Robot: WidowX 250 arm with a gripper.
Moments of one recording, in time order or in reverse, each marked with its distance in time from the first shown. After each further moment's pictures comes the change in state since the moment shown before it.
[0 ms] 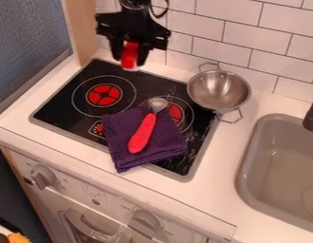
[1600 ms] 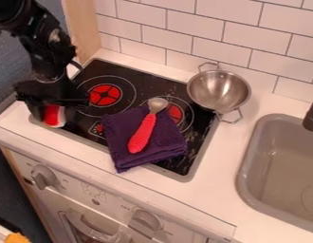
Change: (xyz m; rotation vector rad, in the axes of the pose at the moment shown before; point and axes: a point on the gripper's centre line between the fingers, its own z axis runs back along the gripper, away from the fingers) arm -0.093 0.086 -0.067 0.051 0.091 0.130
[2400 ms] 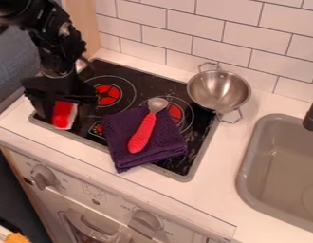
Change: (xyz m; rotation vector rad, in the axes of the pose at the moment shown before) arm 0.003 -0.009 0.016 0.001 -0.019 -0.015
